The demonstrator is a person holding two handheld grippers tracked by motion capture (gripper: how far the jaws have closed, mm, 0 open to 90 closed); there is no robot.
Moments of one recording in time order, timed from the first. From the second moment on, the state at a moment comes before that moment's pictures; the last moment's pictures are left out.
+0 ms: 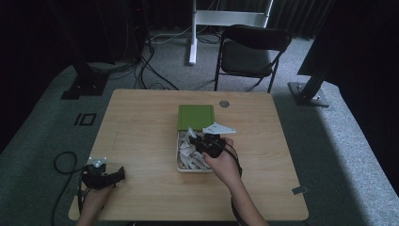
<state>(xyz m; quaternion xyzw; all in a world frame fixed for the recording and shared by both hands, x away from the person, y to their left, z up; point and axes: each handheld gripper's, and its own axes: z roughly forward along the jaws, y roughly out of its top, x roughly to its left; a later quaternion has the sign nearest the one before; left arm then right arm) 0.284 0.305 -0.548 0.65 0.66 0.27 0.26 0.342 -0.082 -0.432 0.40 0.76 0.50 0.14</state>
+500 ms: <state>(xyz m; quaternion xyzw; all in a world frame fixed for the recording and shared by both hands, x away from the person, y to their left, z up) 0.284 0.305 -0.548 0.65 0.66 0.27 0.26 0.338 -0.120 -0.411 0.41 0.74 0.52 0.16</state>
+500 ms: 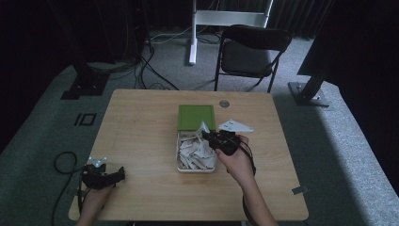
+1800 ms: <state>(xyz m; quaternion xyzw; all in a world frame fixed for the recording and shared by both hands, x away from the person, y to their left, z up) 0.284 0.305 -0.548 0.65 0.66 0.27 0.26 0.359 -0.210 -0.442 0.48 0.68 0.50 0.24</state>
